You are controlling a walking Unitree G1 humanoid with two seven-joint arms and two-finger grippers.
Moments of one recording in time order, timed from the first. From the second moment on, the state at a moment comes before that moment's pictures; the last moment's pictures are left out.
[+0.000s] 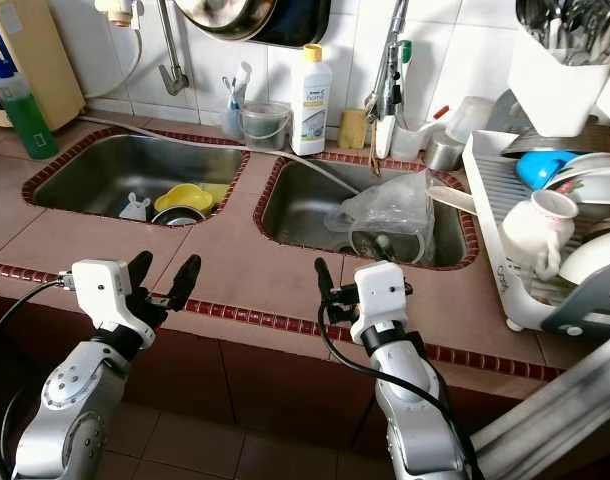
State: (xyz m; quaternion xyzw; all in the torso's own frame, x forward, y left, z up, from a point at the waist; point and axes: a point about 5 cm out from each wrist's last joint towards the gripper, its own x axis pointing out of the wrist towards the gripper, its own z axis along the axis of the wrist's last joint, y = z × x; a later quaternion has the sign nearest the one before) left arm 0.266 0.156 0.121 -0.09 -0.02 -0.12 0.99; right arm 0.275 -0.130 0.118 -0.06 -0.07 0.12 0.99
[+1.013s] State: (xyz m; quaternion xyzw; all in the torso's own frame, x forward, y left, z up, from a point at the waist) left arm 0.266 0.155 0.122 -0.09 -0.02 -0.13 0.99; right arm 0.275 -0.131 0.118 -0.06 -0.07 0.12 0.99
